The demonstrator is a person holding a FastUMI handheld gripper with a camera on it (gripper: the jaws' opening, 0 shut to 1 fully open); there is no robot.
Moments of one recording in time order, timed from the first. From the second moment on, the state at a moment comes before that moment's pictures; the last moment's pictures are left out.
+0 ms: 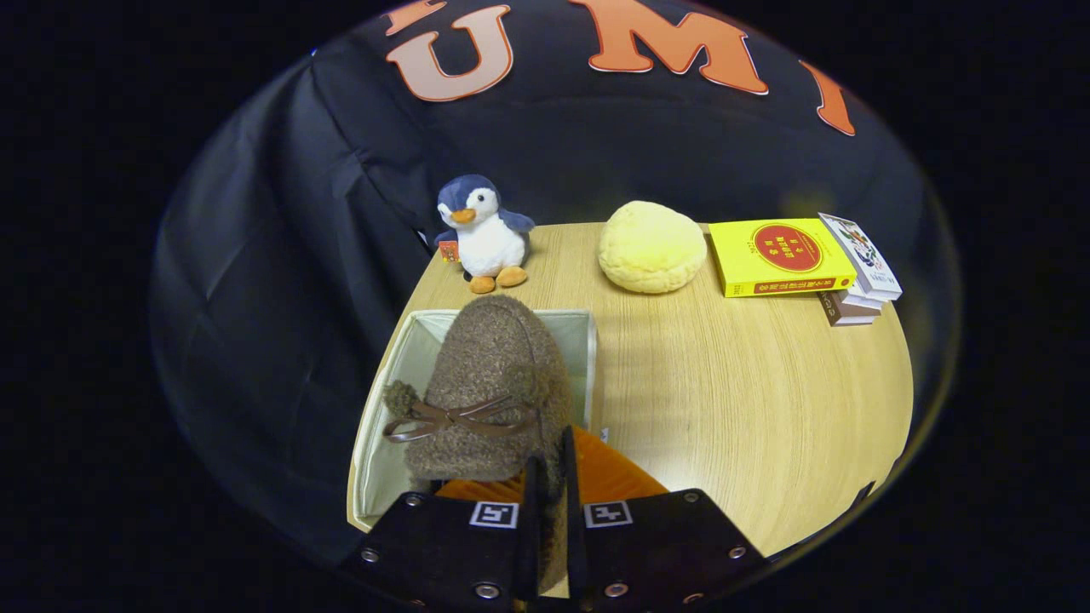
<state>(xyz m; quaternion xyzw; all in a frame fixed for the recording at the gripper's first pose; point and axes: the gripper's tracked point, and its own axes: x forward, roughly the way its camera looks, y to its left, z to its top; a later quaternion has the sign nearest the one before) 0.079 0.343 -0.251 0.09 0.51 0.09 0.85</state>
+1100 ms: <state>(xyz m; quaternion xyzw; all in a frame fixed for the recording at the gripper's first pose) 0.095 0.185 -0.048 0.07 0.21 0.12 0.97</state>
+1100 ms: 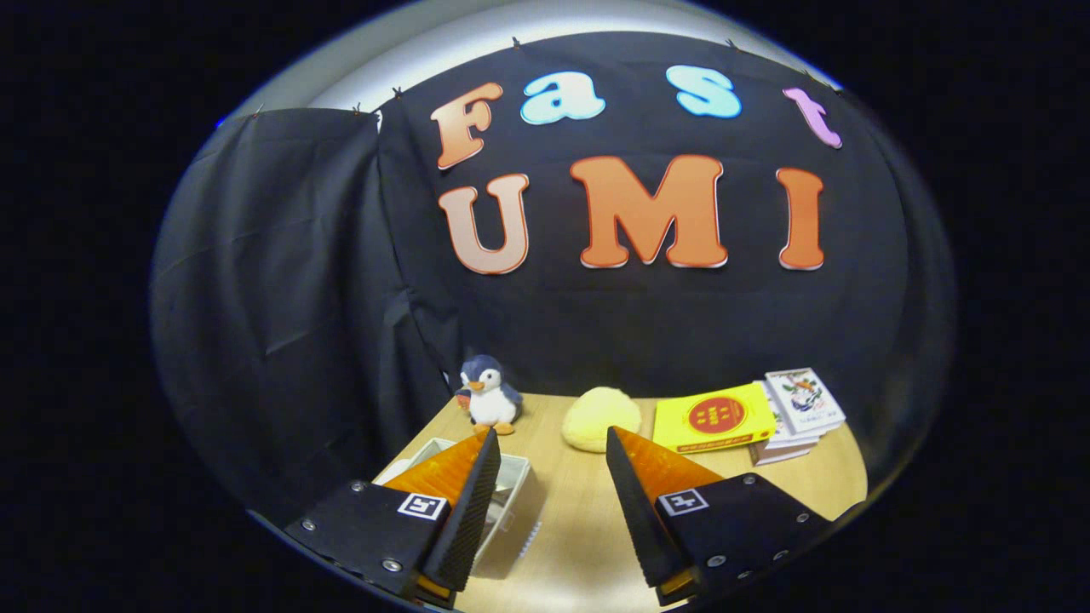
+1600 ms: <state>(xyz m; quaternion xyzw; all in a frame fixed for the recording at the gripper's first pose) 0.067 0.053 0.022 0.02 0.06 0.05 1.00</state>
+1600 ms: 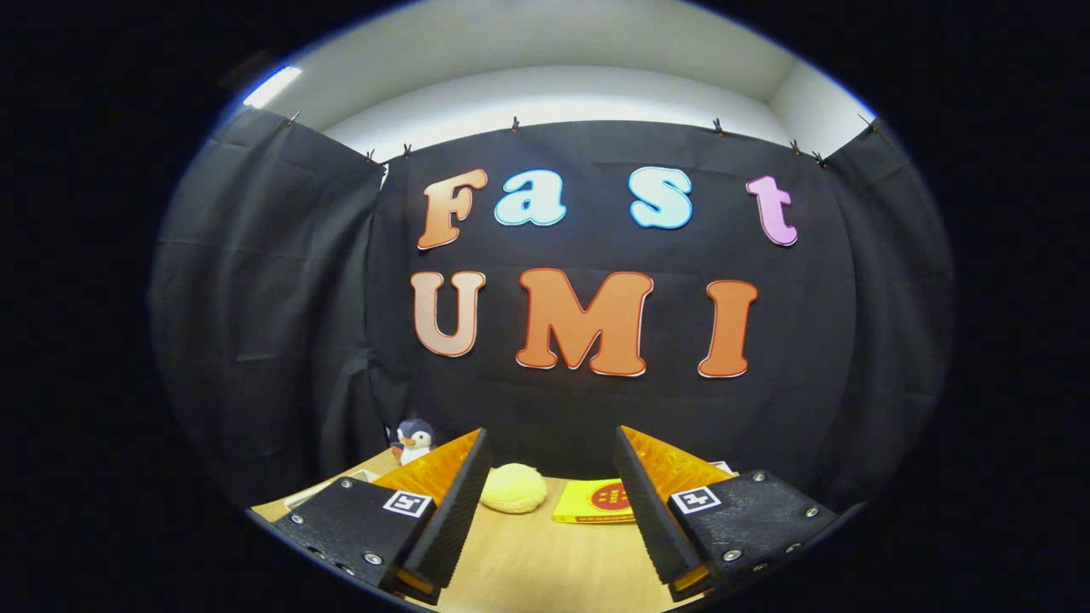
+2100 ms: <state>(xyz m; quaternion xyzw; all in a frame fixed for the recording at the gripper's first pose) 0.037 -0.025 0.042 0.02 0.03 0.00 1.00</state>
